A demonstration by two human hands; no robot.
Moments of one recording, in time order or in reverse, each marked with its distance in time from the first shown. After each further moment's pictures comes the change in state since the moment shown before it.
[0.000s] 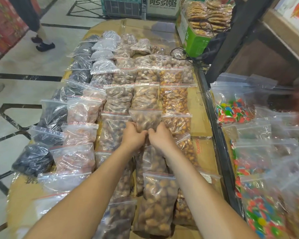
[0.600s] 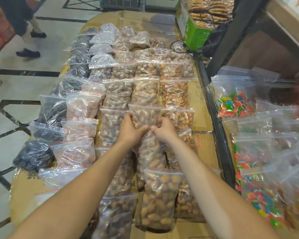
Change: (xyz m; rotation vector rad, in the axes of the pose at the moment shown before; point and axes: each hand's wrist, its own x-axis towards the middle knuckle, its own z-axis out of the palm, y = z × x) left_hand 0.003 -0.010 -0.007 -0.016 0.022 0.119; right_hand 0.019 0.015 -0.001 0.144 -0.006 0.008
